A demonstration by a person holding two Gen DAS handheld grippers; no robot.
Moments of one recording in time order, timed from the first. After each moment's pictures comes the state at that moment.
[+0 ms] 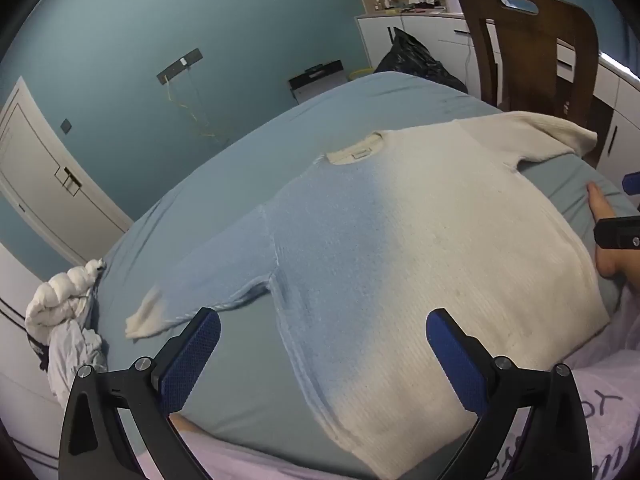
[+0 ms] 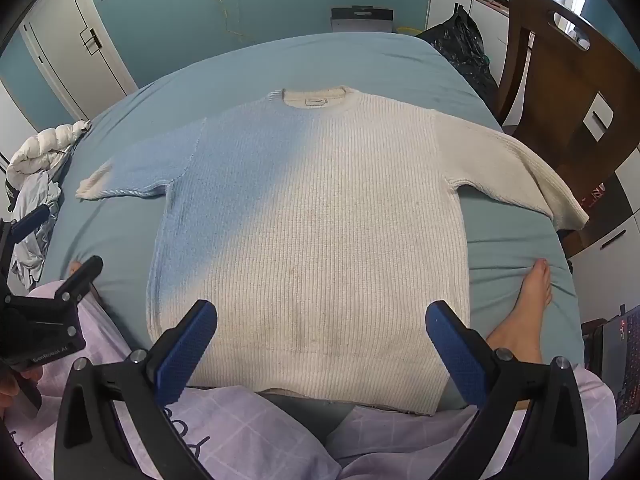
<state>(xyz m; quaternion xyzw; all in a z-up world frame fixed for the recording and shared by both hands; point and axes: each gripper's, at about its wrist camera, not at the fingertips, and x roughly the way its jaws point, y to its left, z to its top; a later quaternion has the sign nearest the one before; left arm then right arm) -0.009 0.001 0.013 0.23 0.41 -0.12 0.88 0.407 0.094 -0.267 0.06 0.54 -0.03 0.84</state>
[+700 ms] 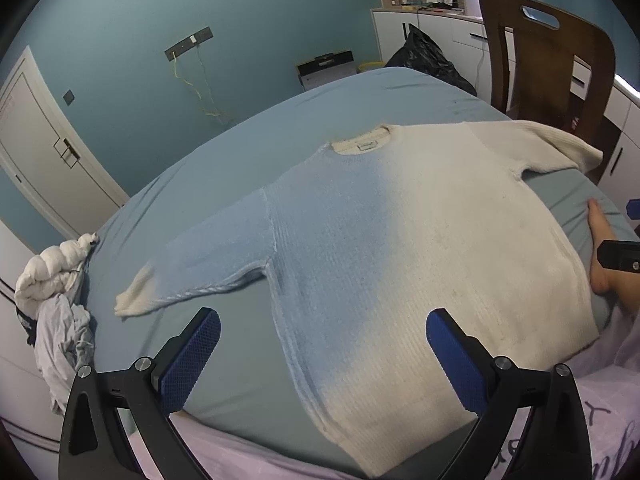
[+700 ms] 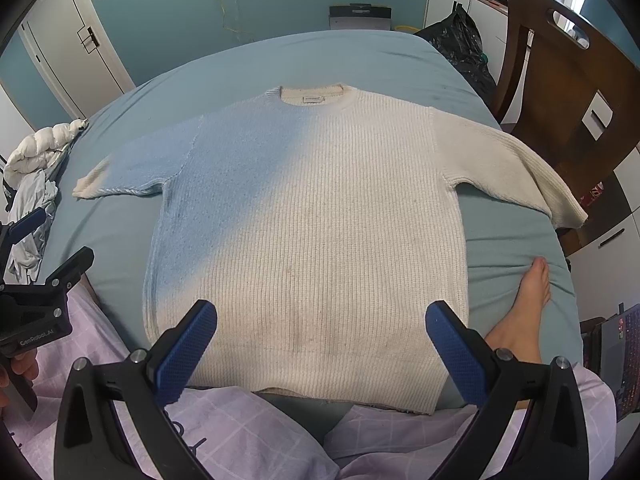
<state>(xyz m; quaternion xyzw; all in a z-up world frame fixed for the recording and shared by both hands) -0.001 0.004 0.012 0.19 0.43 -0.11 0.87 0.407 0.092 -0.271 0.07 0.53 -0.03 0.85</state>
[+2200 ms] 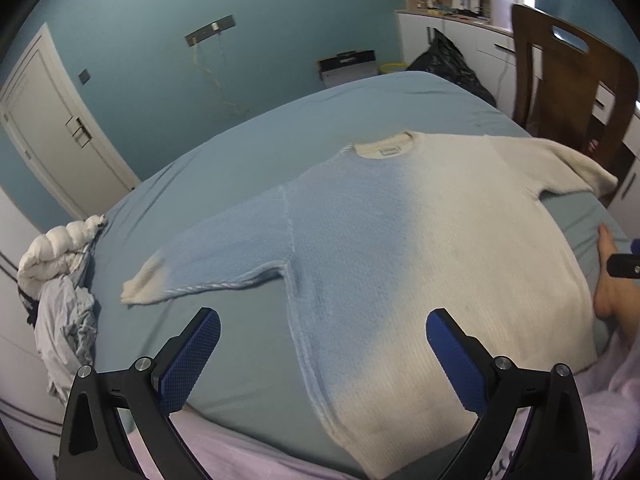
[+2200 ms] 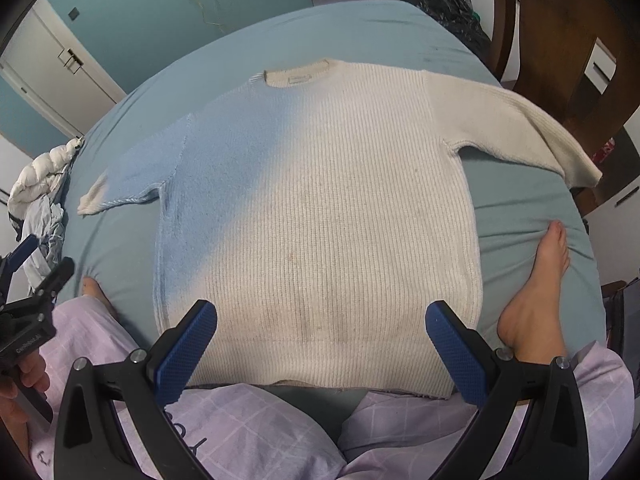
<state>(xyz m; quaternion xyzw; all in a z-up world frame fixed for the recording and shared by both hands) 0.026 0.024 0.028 0.15 0.45 -0.08 0.88 0.417 0.063 -0.284 0.15 0.57 -0.02 0.81</state>
